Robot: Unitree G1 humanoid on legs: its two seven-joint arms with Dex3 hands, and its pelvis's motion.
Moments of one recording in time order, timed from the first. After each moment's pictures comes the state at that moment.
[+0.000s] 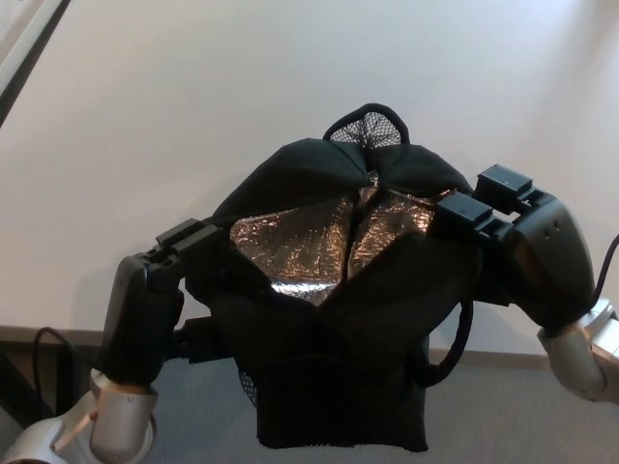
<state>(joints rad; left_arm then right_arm) -0.45 0.36 -0.28 0.96 0.68 -1.16 0.92 -0.72 -0.43 0.52 1.10 -1.05 -0.75 -1.21</state>
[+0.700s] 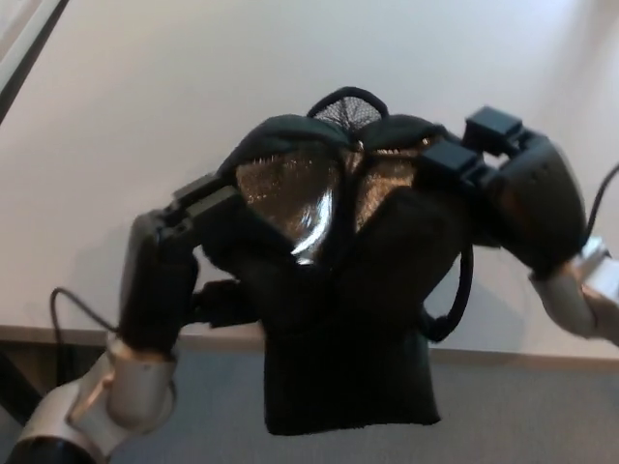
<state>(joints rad) -0.48 0.28 -0.23 0.68 0.67 -1.15 0.79 -0.95 -0.41 0.61 1.14 -1.06 -0.70 -1.20</state>
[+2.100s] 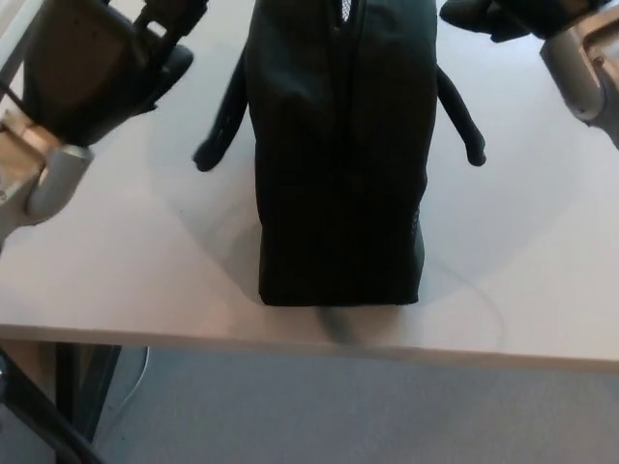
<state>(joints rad) -1.09 0.62 -0.55 1.16 1.08 -0.69 1.15 -1.34 -0.44 0.49 1.25 -0.94 -0.43 -0.68</state>
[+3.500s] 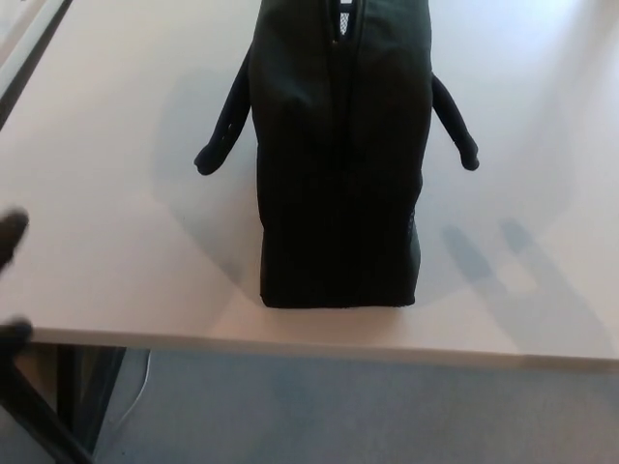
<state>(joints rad) -0.17 0.86 -0.30 0.87 0.91 -0.87 1.25 -0.07 -0.78 0.12 0.47 -0.90 -0.61 -0.92</state>
